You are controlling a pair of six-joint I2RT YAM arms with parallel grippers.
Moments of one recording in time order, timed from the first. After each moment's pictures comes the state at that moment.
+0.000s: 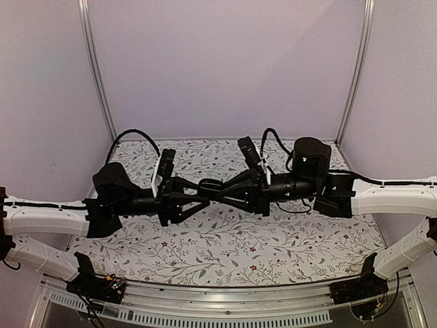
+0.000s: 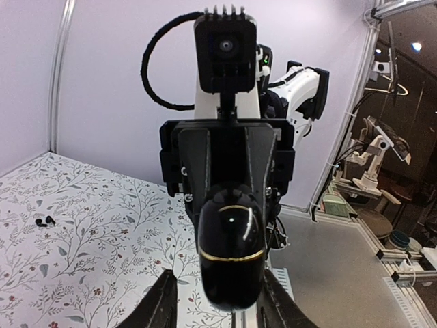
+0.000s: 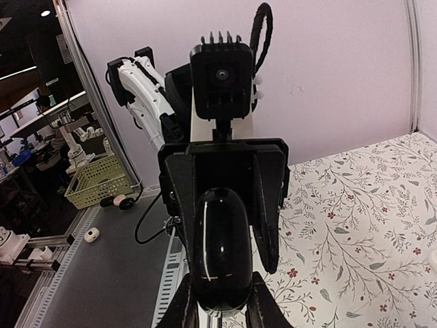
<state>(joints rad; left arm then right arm) -0.95 1.15 0.55 0.72 0.53 -0.32 1.03 1.37 0.94 0.36 -0.59 0.23</state>
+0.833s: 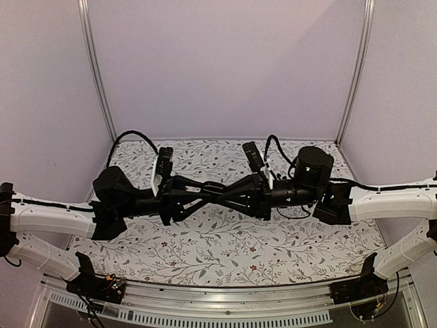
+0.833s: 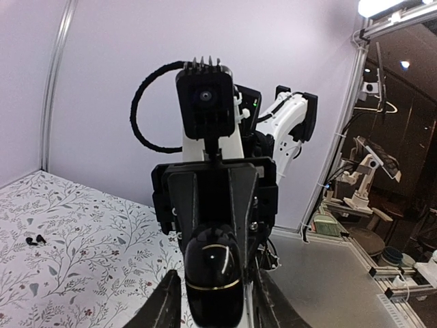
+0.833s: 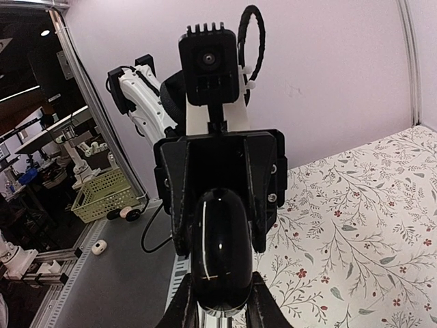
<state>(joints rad) -0.96 1.22 0.53 0.92 0.52 -0.39 1.03 1.37 0.84 0.50 -0.58 0.32</state>
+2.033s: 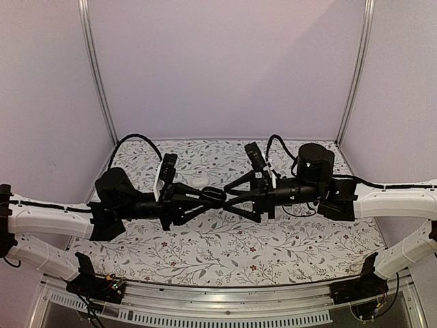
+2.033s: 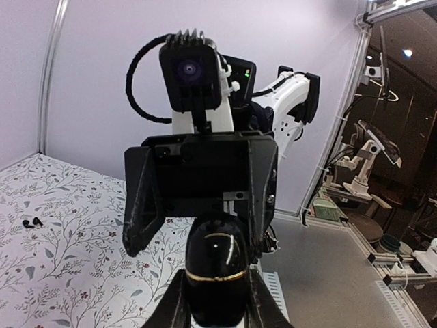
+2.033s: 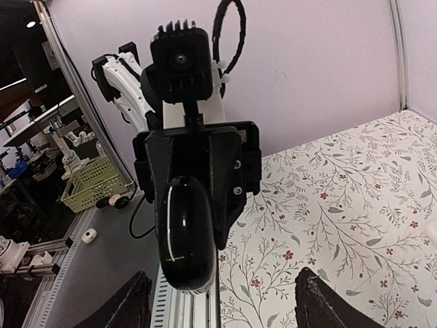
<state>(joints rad) -0.97 1.21 0.53 0.84 0.53 -0.36 0.99 1.34 0.85 0.40 -0.59 0.28</state>
